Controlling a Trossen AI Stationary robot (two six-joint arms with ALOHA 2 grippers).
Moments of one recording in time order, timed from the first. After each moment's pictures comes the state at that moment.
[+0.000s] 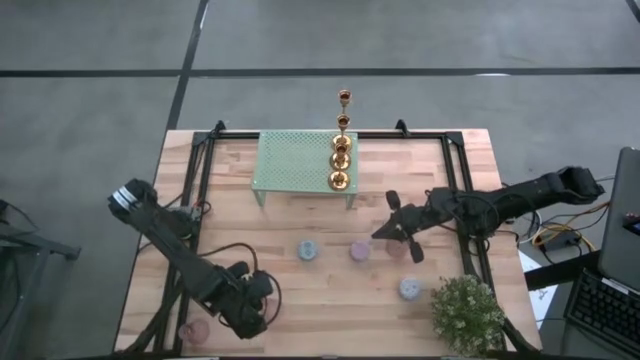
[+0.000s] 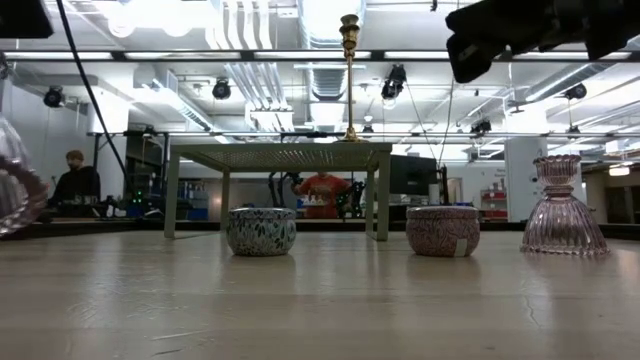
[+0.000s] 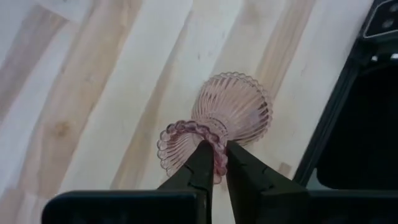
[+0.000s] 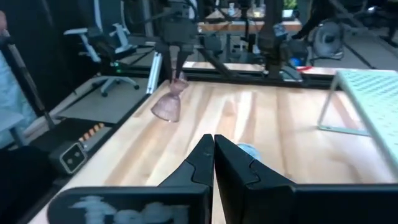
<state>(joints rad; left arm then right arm) -0.76 1.59 1.28 -0.91 -0.18 -1.20 0.11 0.96 0.45 0.33 -0.20 0.06</state>
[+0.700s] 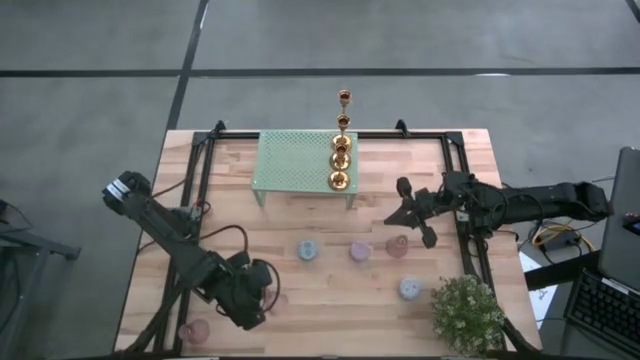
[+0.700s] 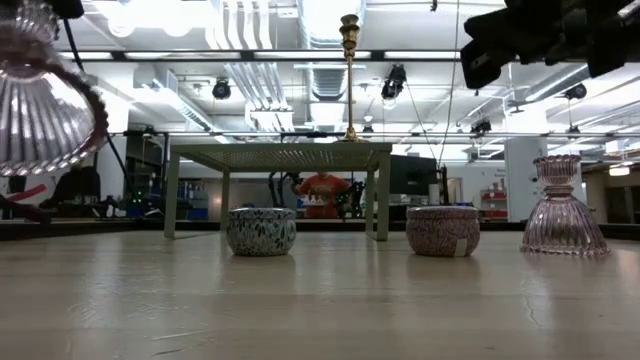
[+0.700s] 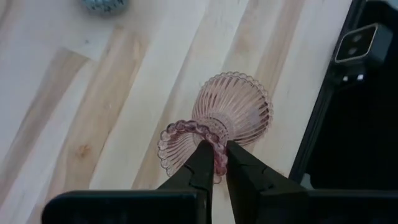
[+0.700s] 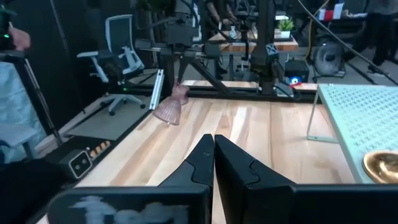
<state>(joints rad) -0.72 1.50 1.28 -0.93 -0.21 -1.11 -0.11 0.77 0.35 0.32 -0.44 0.07</state>
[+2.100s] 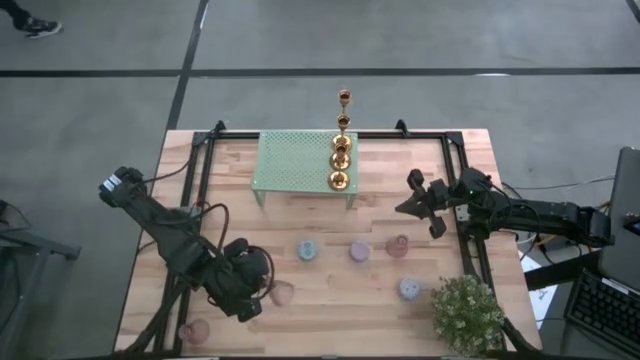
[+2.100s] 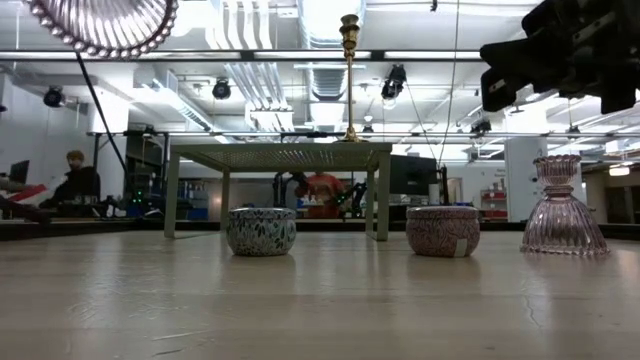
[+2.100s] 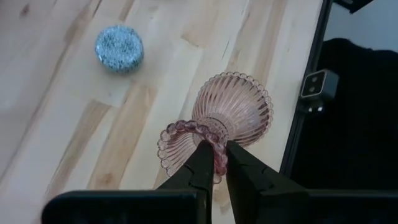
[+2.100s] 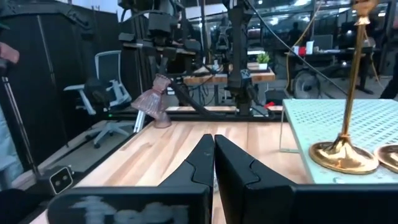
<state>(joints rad) -0.69 1.45 1.45 -1.06 -0.29 -1.02 -0.38 0.59 0.12 0.56 -0.63 0.15</state>
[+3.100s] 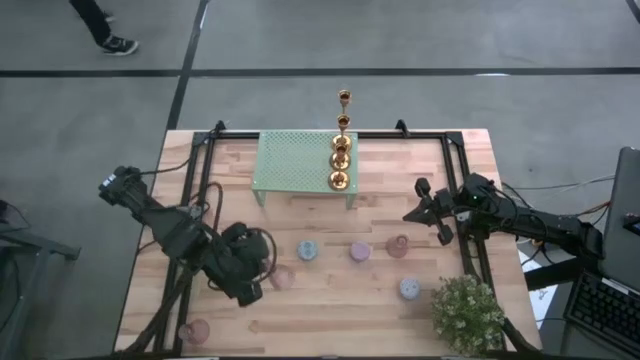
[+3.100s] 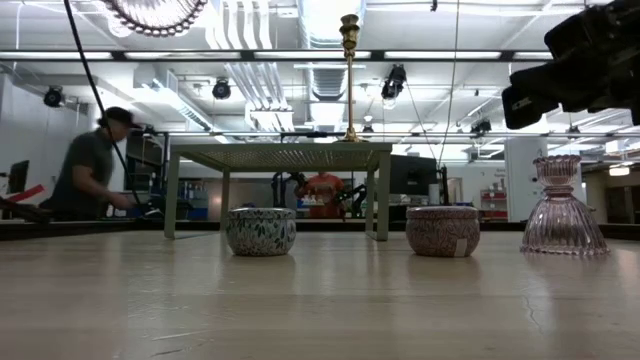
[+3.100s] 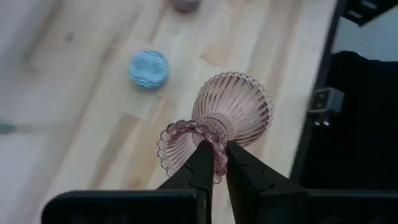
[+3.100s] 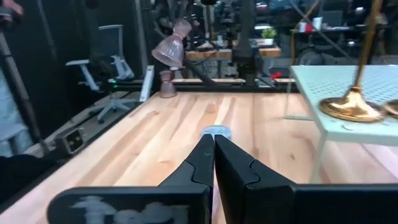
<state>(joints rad) -0.61 1.44 1.60 -1.23 -0.30 -0.95 -0.38 0.29 0.06 0.19 -0.66 0.08</state>
